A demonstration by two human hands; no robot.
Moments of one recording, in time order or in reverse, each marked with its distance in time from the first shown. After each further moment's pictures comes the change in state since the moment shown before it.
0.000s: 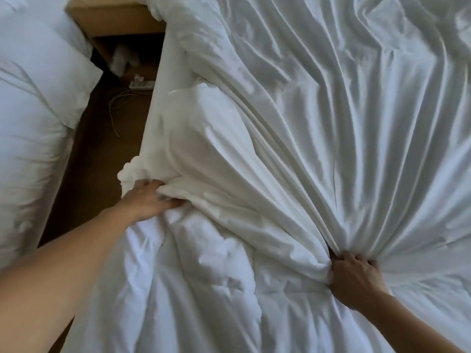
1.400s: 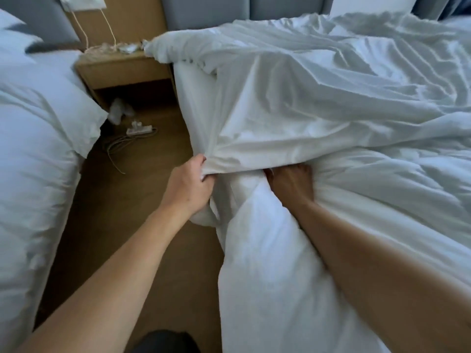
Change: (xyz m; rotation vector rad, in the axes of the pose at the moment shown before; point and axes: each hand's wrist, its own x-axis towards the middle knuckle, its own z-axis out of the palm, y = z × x) left_hand -0.007 -0.231 0.069 -0.341 0.626 0.931; right_hand 0.045 -0.424 0.009 0.496 1.066 0.179
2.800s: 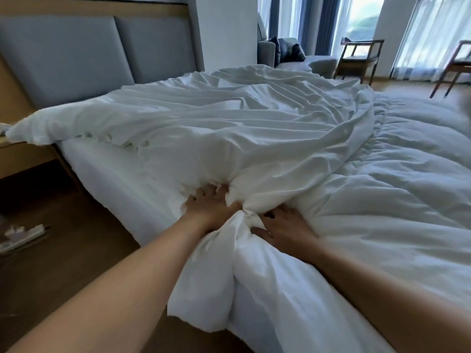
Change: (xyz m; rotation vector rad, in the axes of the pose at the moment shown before) left_hand 0.189 -0.006 0.113 0.441 -0.652 0.407; right_hand 0.004 -0.016 -0.018 -0.223 -0.339 0.223
